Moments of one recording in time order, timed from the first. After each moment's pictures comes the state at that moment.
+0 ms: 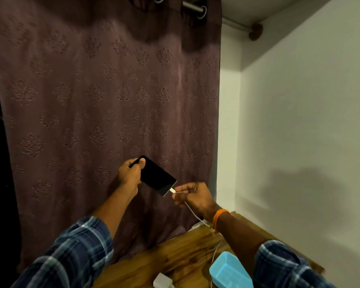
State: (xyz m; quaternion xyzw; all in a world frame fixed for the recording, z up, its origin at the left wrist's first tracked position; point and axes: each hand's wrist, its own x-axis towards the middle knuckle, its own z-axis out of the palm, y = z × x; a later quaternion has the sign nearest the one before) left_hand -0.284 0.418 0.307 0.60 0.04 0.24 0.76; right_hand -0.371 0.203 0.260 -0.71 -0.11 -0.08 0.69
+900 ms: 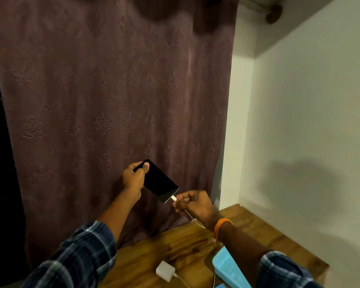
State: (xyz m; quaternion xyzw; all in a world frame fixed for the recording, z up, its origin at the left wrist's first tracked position) left_hand -0.283 0.428 0.257 0.62 0.06 0.23 0.75; right_hand -0.371 0.222 0.217 -0.72 -0.08 -0.03 0.69
